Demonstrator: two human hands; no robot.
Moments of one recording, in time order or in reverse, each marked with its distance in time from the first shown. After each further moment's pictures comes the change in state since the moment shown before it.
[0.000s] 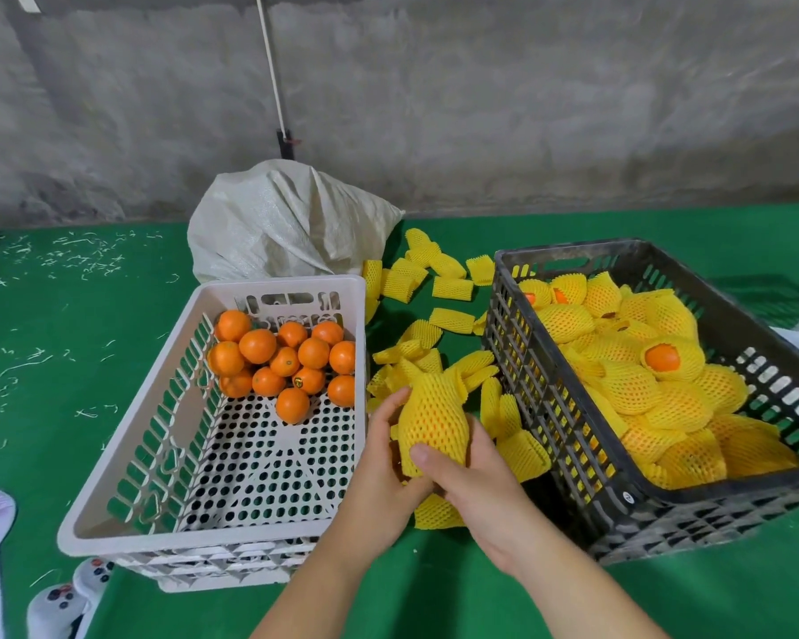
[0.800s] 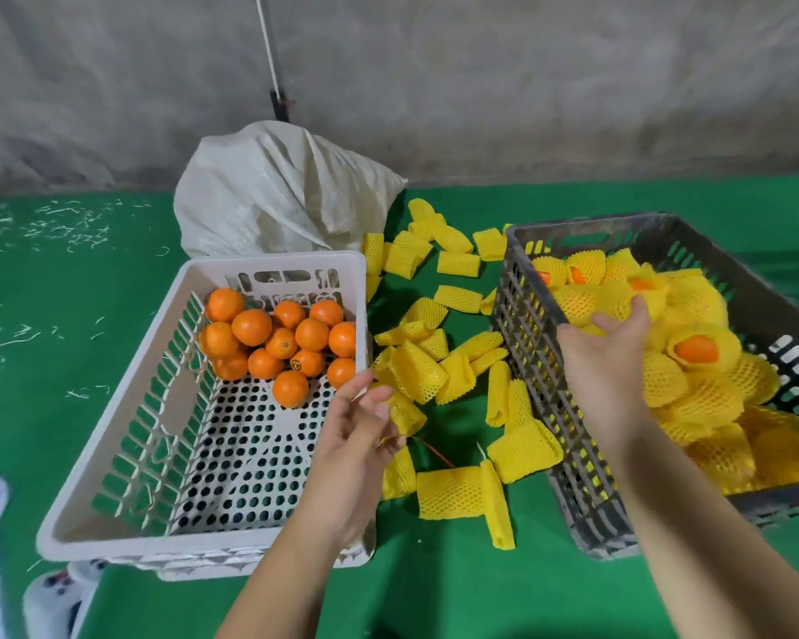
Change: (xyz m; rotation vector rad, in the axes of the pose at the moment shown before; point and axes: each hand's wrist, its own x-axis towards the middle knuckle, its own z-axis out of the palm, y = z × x) left_hand 0.021 0.008 -0.023 -0.680 0.246 -0.288; right_hand 0.083 -0.072 -0.108 -0.203 0.695 -0.269
